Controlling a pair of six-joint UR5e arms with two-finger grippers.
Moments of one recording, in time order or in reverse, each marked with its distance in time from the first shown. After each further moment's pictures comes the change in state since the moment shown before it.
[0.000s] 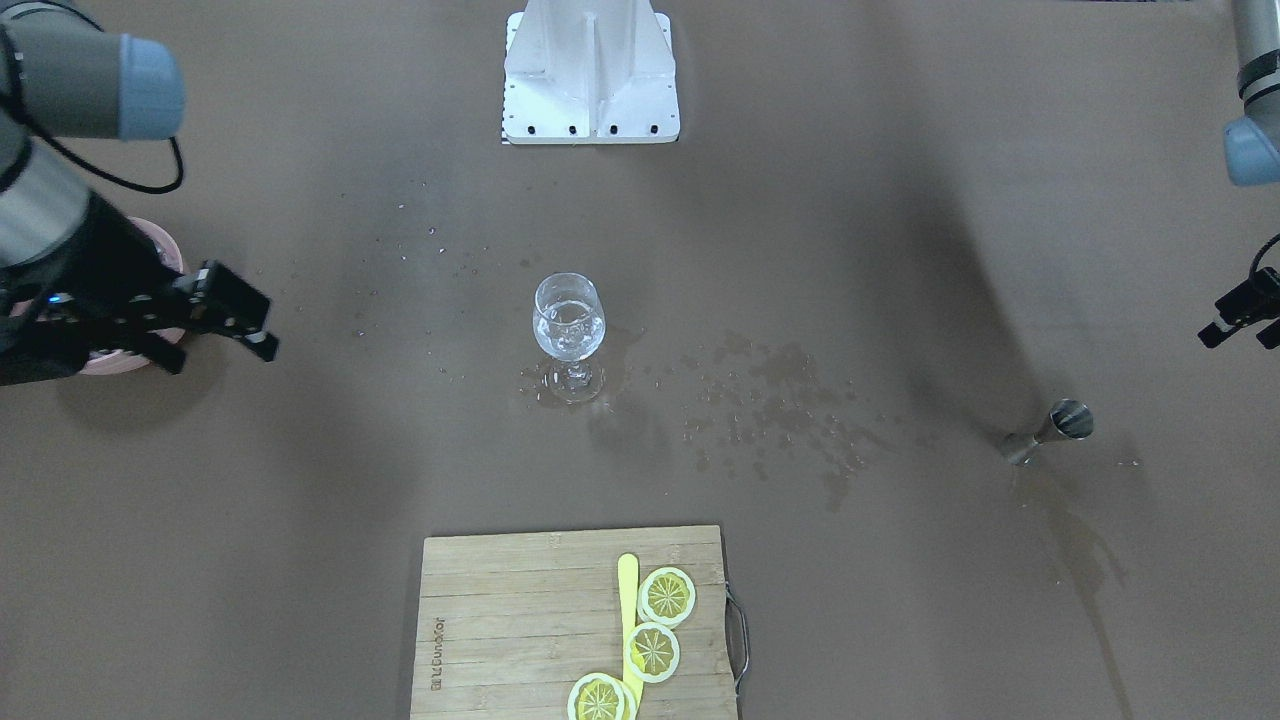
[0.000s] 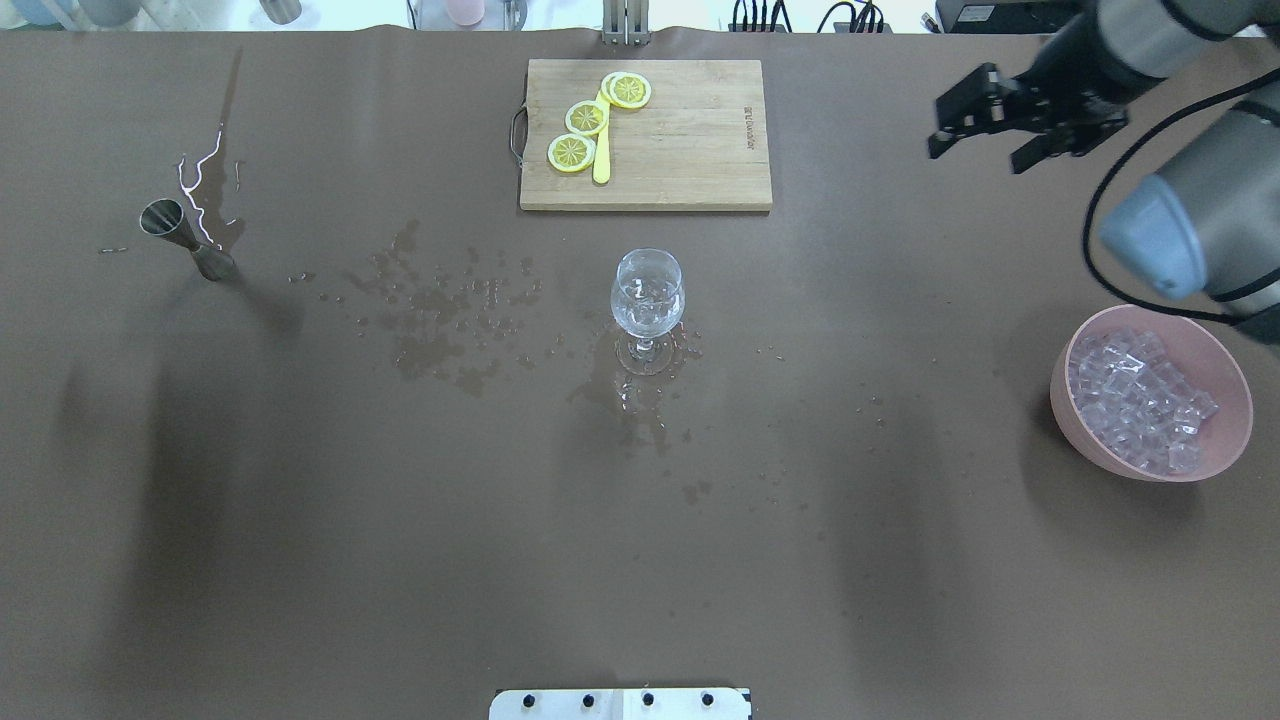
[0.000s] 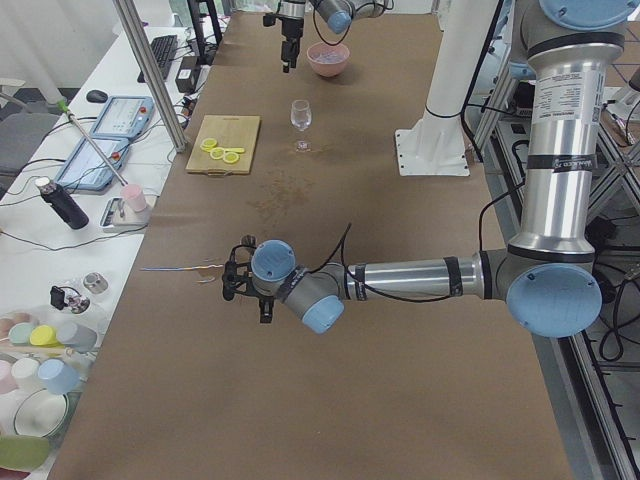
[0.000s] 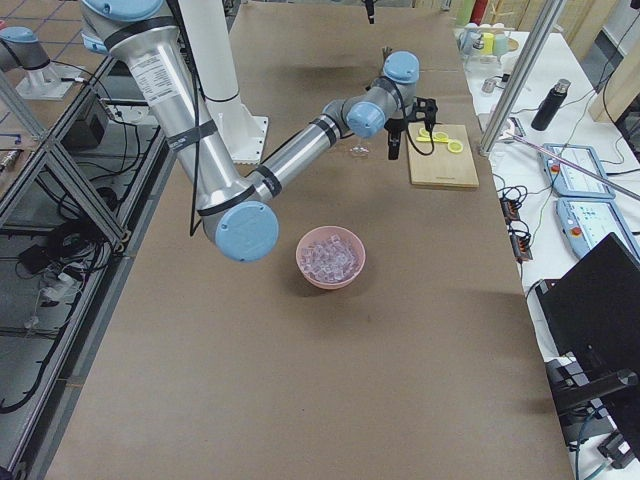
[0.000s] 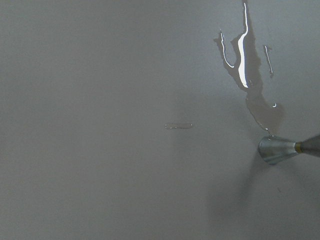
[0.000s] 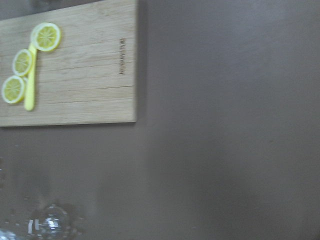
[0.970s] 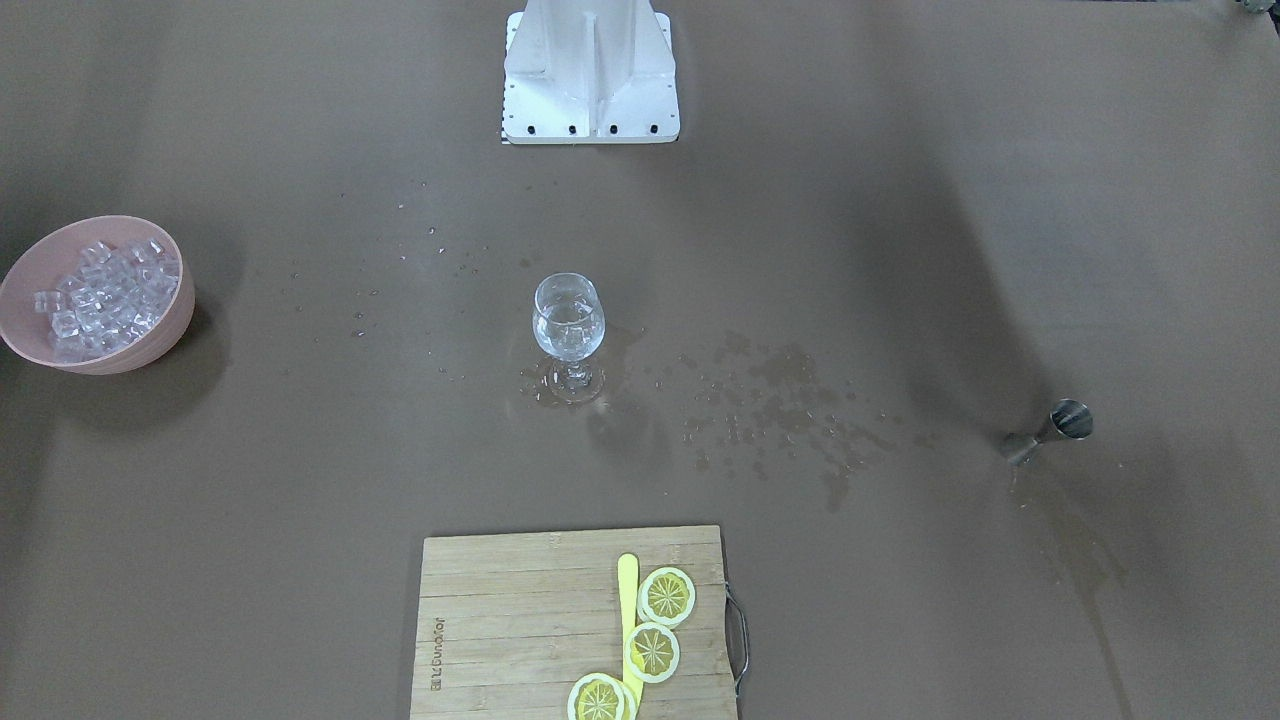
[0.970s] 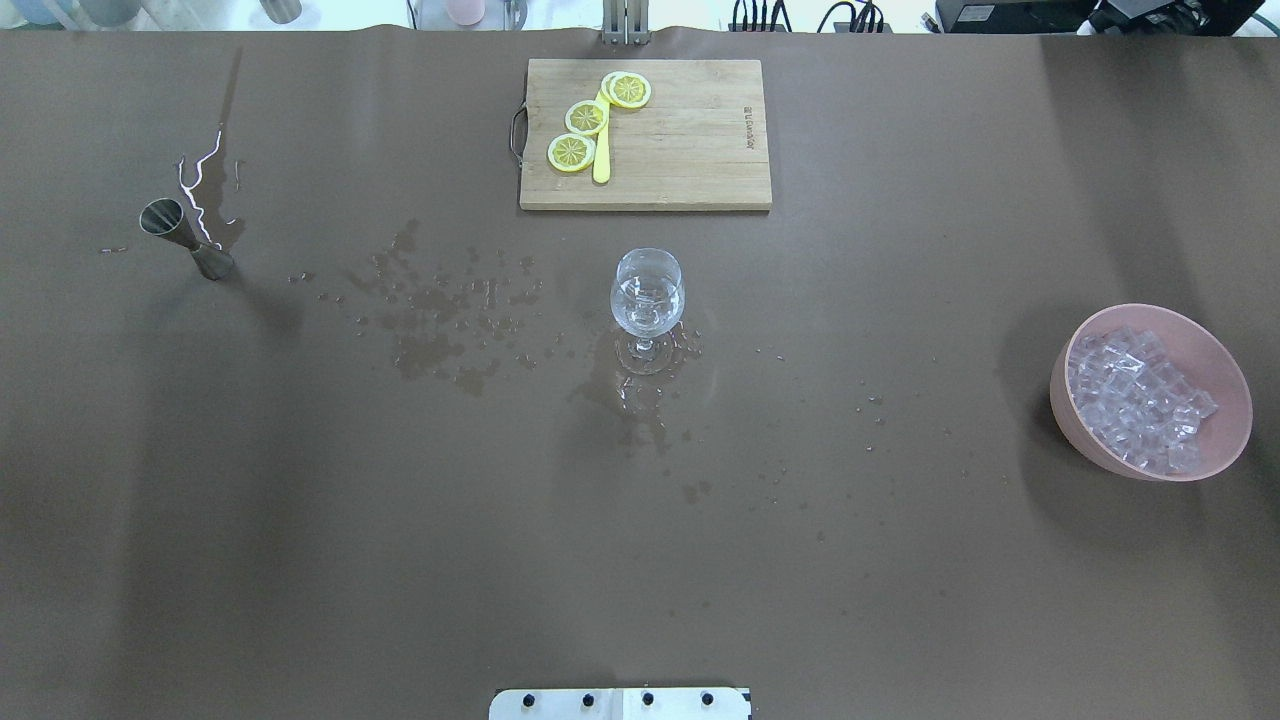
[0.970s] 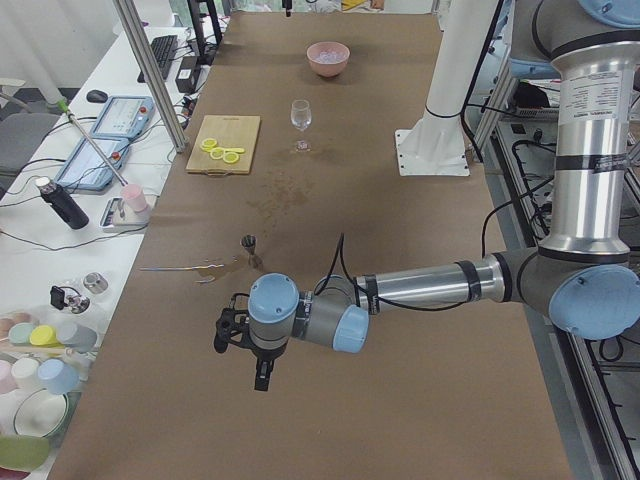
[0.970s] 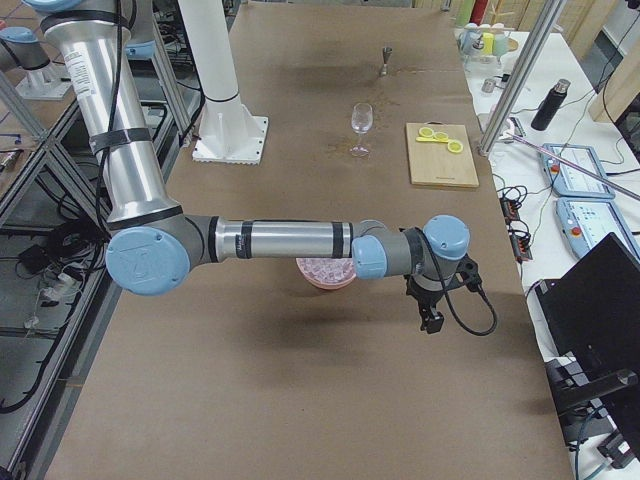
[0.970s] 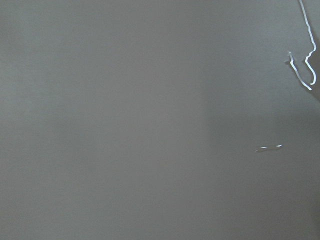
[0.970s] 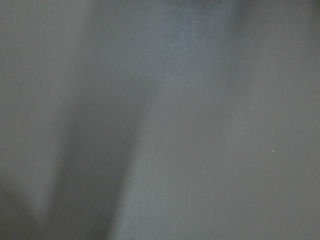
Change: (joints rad) left arm -0.231 0.069 -0.040 0.426 0.075 0.603; right arm 0.349 -0.154 -0.428 0.046 -0.083 -0.904
